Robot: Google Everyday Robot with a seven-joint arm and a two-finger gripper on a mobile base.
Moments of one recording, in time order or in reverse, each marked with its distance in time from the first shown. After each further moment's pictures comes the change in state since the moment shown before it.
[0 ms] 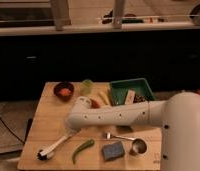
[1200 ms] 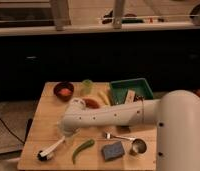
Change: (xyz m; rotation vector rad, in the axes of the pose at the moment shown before) arm -0.026 -0.002 0.007 -0.010 -0.042 -0.003
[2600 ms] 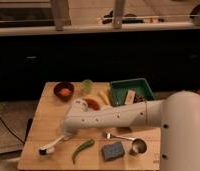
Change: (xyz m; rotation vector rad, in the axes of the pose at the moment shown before) arm 0.007 0.008 -0.017 0.039 0.050 0.049
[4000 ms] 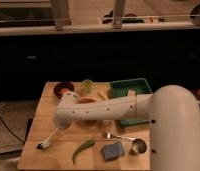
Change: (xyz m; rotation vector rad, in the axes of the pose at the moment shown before) arm -0.016 -0.045 0.003 -0.017 -0.003 -0.128
